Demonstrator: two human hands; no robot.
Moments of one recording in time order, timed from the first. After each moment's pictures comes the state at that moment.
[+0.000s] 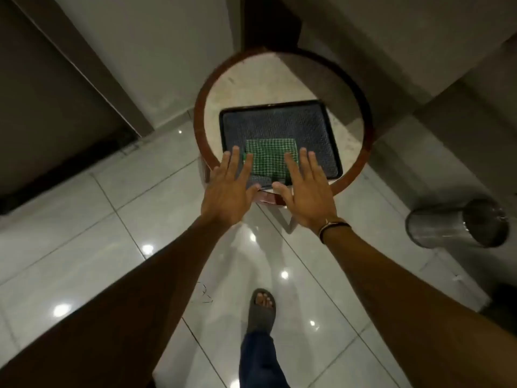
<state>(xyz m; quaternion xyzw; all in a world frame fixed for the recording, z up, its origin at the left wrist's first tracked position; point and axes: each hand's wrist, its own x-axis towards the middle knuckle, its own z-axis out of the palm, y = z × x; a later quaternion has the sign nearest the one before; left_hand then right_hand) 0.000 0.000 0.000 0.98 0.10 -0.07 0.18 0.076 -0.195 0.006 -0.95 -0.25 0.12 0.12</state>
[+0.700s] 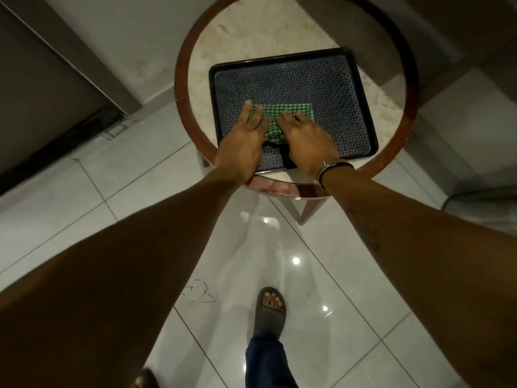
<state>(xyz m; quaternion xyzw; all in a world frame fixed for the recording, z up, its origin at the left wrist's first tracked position) 0.107 0.012 -0.118 0.99 0.02 0.01 0.16 0.176 -0.147 -0.079 -0.93 -0.33 0.15 0.05</state>
